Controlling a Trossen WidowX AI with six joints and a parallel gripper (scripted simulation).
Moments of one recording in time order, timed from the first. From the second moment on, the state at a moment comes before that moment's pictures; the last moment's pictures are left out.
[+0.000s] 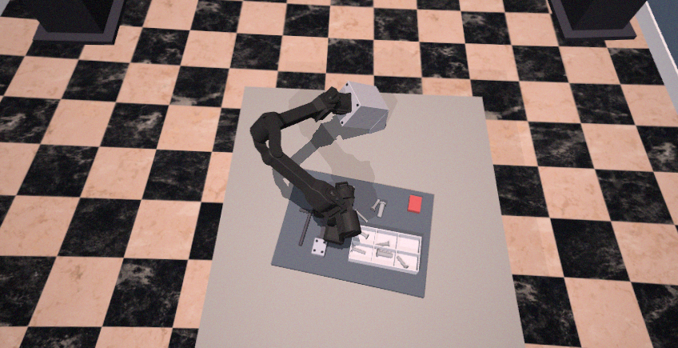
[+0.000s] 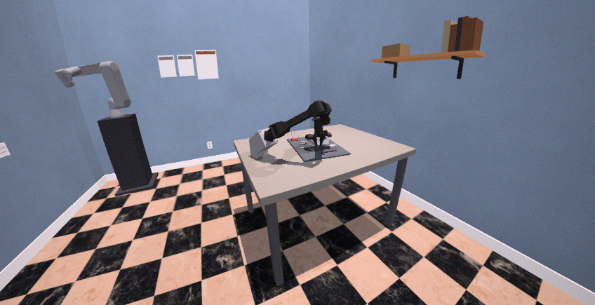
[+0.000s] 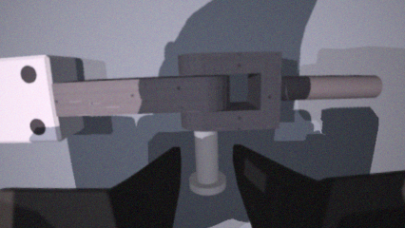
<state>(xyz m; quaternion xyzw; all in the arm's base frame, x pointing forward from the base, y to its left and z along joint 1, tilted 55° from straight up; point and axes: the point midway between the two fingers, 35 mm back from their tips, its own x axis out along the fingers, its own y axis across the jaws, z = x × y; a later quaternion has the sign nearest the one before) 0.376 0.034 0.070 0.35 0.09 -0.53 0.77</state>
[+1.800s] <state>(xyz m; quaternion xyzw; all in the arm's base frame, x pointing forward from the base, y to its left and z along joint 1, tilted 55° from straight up) 0.380 0.045 0.060 0.35 0.08 -0.53 0.77</state>
